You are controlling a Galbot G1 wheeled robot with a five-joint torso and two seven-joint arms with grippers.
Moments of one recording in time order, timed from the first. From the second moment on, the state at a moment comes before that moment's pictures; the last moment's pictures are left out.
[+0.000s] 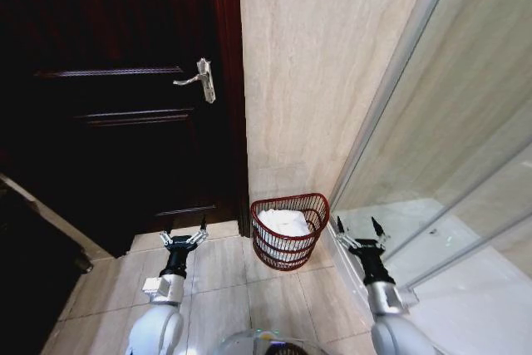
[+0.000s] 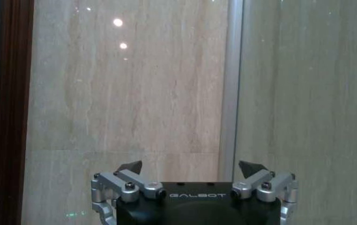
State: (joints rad) left arm 1.71 -1.43 -0.63 -2.08 -0.22 -0.21 -0.03; right arm -1.79 1.53 0.68 2.19 0.09 0.22 -0.06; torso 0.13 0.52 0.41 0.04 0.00
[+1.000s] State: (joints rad) left arm 1.68 -1.40 -0.58 -2.05 -0.23 -0.23 -0.05; right arm -1.81 1.54 0.63 2.14 0.12 0.27 0.01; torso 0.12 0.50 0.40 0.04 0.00
